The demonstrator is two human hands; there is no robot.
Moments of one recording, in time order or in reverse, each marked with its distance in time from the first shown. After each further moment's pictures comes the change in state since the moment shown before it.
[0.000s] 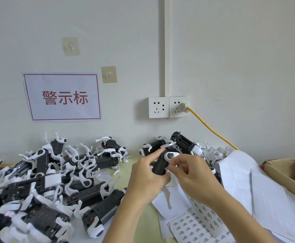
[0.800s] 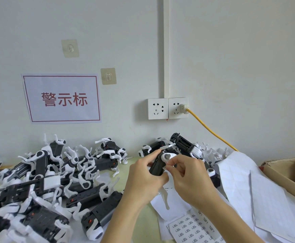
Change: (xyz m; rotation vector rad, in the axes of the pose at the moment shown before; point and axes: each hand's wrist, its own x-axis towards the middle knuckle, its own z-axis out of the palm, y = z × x) left_hand 0.000 0.004 -0.004 0.019 0.010 0.011; right_hand -0.002 0.004 0.013 -0.107 0.137 -0.012
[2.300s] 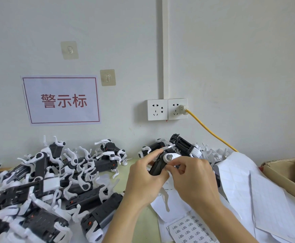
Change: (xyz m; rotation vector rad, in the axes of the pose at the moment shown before) left_hand -0.002 0.009 0.000 -0.013 0.022 0.061; right_hand -0.002 -0.014 -0.002 -0.182 0.145 0.067
